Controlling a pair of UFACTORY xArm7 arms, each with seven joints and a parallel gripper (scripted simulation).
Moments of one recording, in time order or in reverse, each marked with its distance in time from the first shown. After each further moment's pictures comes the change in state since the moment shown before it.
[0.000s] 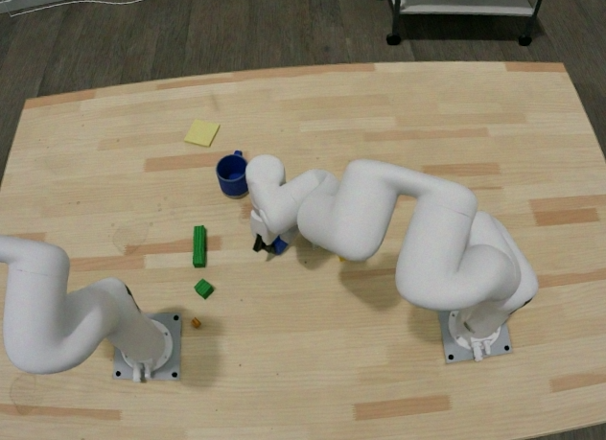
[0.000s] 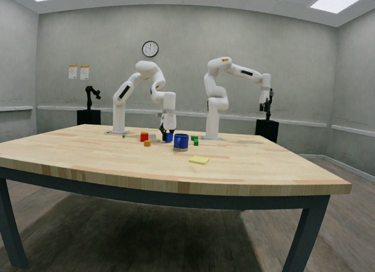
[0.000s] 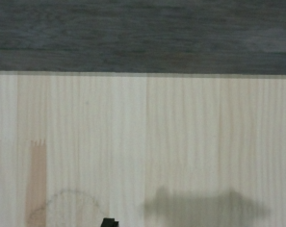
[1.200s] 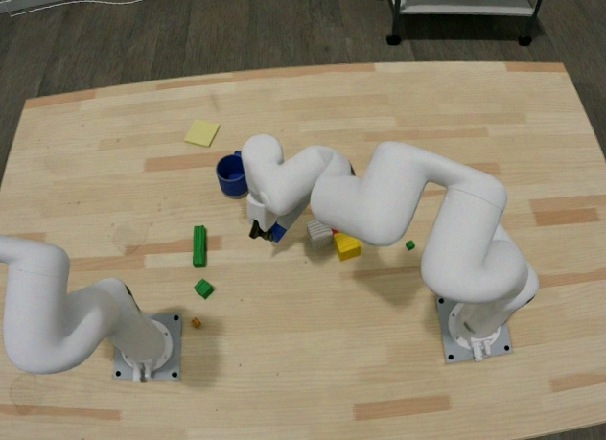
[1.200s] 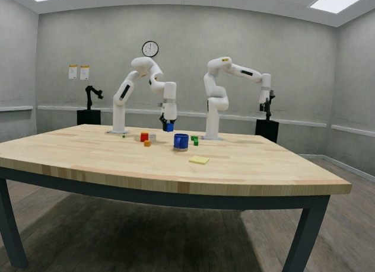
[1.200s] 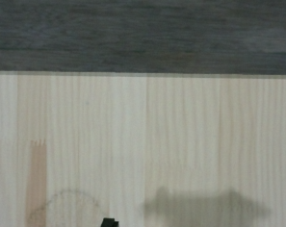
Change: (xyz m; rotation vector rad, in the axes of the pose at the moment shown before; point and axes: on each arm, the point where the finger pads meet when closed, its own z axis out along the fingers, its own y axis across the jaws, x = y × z) left arm 0.000 0.000 0.000 0.000 0.000 0.000; right arm 0.000 0.000 -0.064 0.000 0.000 0.000
